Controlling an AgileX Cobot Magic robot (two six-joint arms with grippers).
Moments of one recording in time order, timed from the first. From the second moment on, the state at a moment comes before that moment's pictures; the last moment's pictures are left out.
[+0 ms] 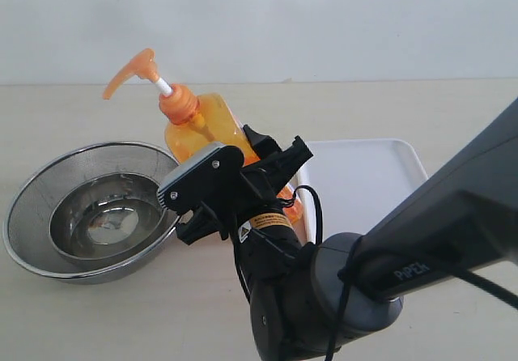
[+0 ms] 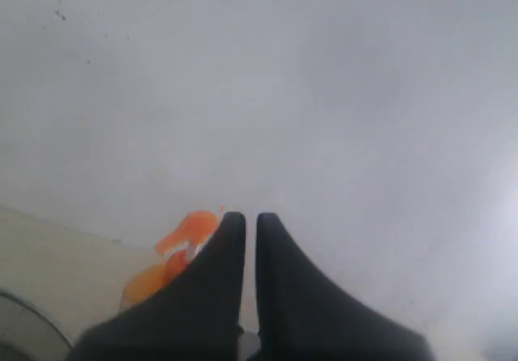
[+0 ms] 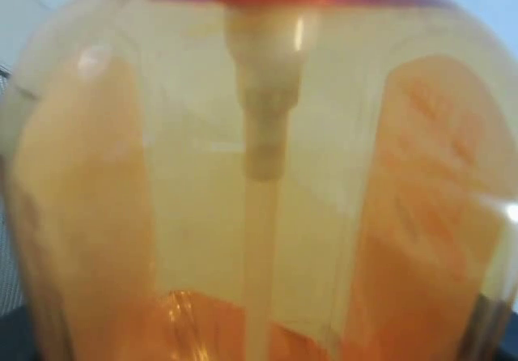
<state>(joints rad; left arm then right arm) -0.01 0.07 -0.28 -1.38 0.41 0.68 1.06 2.10 -0.89 0.76 -1.18 -0.80</state>
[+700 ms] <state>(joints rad) -0.01 1.22 -0.64 -1.64 0.92 1.19 1.06 2.10 -0.89 0.76 -1.18 -0.80</state>
